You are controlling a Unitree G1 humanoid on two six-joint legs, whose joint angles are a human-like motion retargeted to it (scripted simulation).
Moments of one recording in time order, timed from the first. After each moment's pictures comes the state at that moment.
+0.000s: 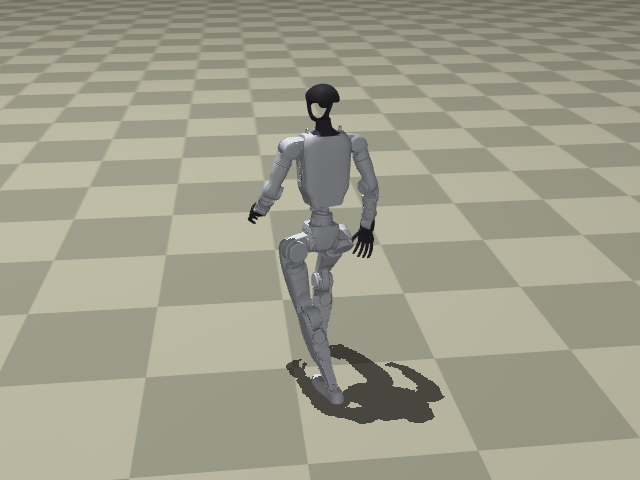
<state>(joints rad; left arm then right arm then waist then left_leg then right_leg) -0.15 0.37 -0.41 0.76 0.05 -0.32 0.19 0.15 -0.32 0.39 1.12 -0.22 -0.12 -0.06 -0.06 -0.06 0.04 0.16 -0.23 0.01 0.31 -0.63 0.15 -0.61 -0.15 -0.14 0.75 -0.45 0.17</state>
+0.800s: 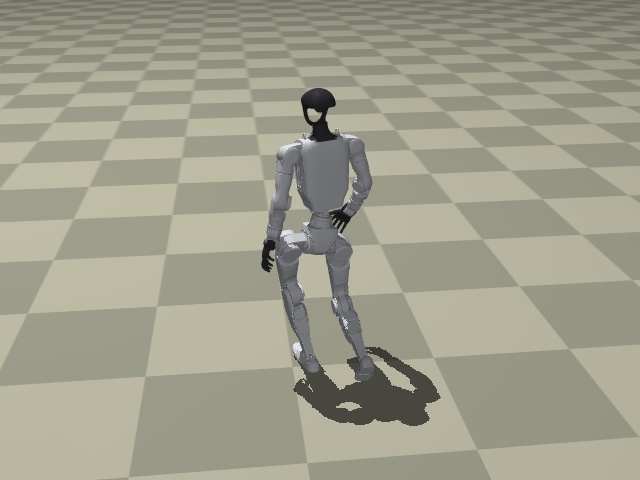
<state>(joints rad) 0.13 0.29 -0.39 1.06 0.21 -0.22 0.15 -0.03 -0.32 0.43 0.89 -0.26 -0.17 -0.17 0.02 -0.22 0.01 -0.45 -0.33 0.18 0.68 -0.55 0.22 -0.20 -0.36 -0.09 1.37 -0.33 0.18</state>
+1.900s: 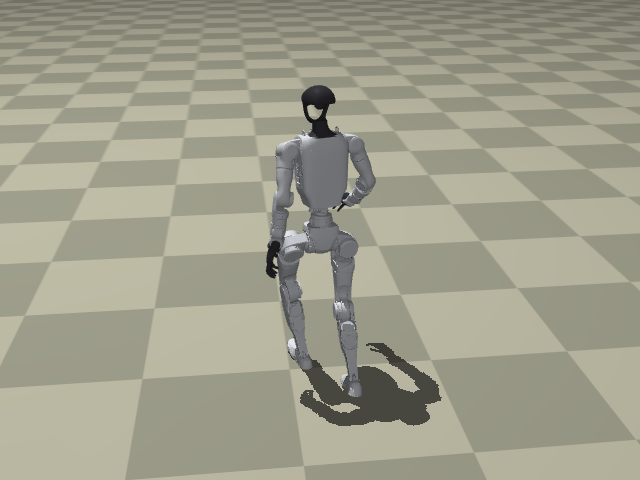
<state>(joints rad) 0.25 0.24 -0.33 1.13 0.22 -0.23 0.18 -0.02 -0.42 0.32 0.62 -0.29 -0.25 -0.36 0.08 -0.04 0.02 -0.55 -0.13 0.12 0.73 -0.53 0.10 -0.05 -0.09 -0.20 0.79 -0.62 0.10</state>
